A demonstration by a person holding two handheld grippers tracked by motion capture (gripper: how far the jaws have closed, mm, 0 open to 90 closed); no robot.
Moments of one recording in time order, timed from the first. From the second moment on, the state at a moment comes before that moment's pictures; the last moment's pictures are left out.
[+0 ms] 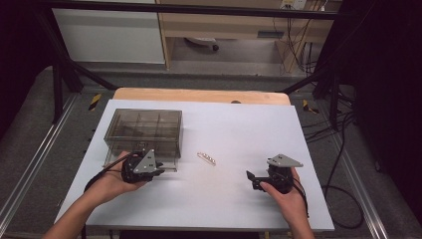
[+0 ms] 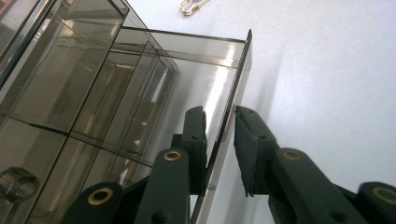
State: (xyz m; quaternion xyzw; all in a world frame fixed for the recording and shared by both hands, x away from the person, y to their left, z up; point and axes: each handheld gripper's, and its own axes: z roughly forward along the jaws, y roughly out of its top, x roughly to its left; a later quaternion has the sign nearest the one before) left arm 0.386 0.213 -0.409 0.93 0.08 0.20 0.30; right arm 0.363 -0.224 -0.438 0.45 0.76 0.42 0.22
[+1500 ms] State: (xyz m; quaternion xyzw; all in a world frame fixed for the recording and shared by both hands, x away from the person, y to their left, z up) left arm 0.376 0.222 -0.410 0.92 0.11 0.21 0.32; right arm 0.363 -0.223 -0.439 0.44 0.76 0.41 0.22
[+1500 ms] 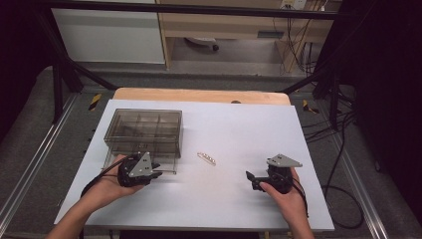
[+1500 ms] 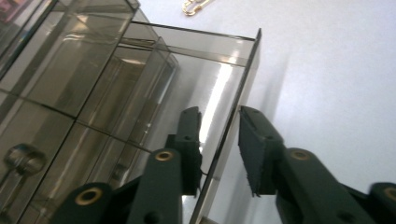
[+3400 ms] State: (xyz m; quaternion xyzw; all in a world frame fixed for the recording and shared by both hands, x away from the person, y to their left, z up) left arm 0.321 0.309 -0.415 0.66 0.46 0.36 0.48; right arm 0.362 -0.219 -0.438 0.45 0.76 0.41 0.21
